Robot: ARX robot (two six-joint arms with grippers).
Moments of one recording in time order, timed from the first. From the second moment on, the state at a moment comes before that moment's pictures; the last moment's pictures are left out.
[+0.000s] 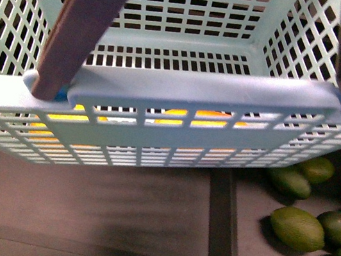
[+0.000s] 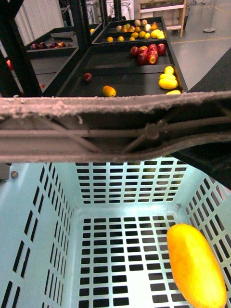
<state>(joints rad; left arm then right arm) -0.53 1.54 1.34 -0.30 0.22 -0.91 0.00 0.00 0.02 0.00 -0.01 0.00</state>
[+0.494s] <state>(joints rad) -0.53 1.71 1.52 -0.43 -0.17 -1.14 0.00 0.00 0.02 0.00 0.00 0.00</state>
